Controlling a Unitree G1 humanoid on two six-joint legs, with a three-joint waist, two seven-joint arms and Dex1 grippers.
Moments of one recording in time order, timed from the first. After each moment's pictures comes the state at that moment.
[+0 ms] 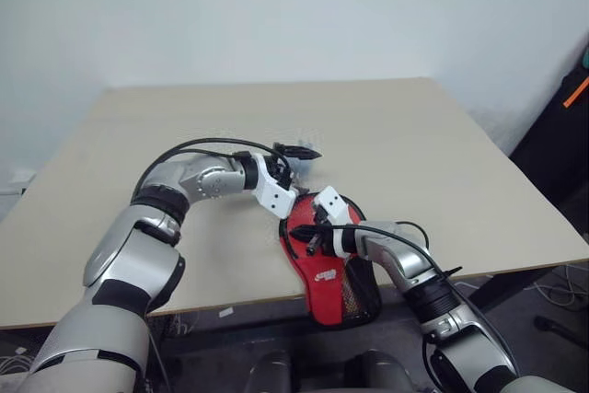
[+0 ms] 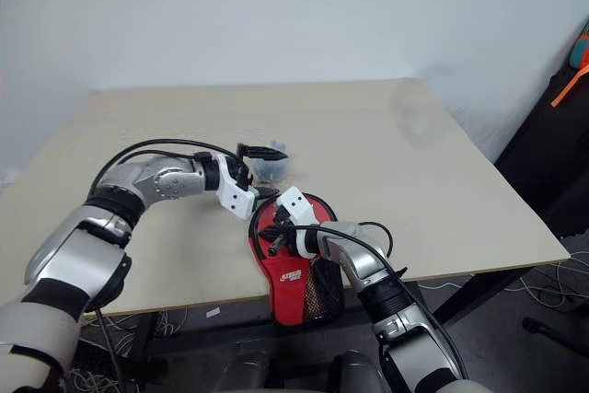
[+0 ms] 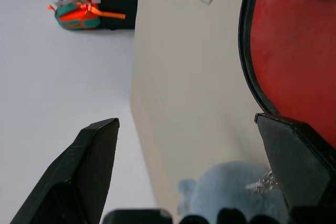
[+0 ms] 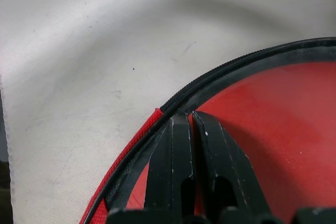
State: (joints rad) left arm -1.06 0.59 -0.56 1.06 0.67 -1.14 -0.34; right arm -0.50 -0.07 0.34 0.22 0.18 0.65 0.73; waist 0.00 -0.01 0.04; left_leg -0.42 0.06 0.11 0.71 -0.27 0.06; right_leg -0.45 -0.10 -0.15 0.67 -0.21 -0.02
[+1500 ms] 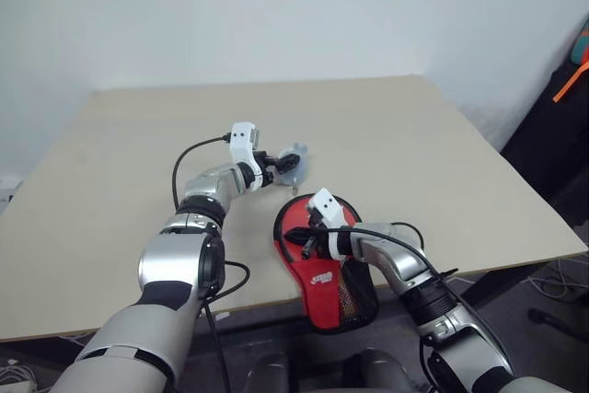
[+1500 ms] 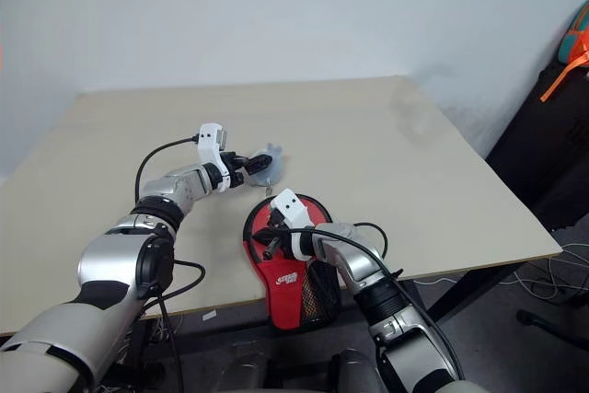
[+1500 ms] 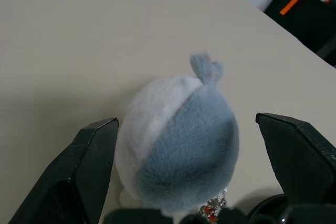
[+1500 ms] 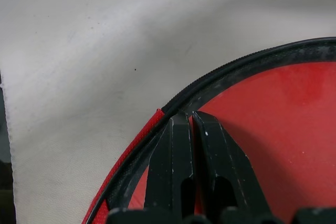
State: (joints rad) left arm -1.07 0.27 0.19 1.29 -0.24 0.27 -0.62; right arm -0.49 -0.05 0.36 0.21 0.17 0.65 0.73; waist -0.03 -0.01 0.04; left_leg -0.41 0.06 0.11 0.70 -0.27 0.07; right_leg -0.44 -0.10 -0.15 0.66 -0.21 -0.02
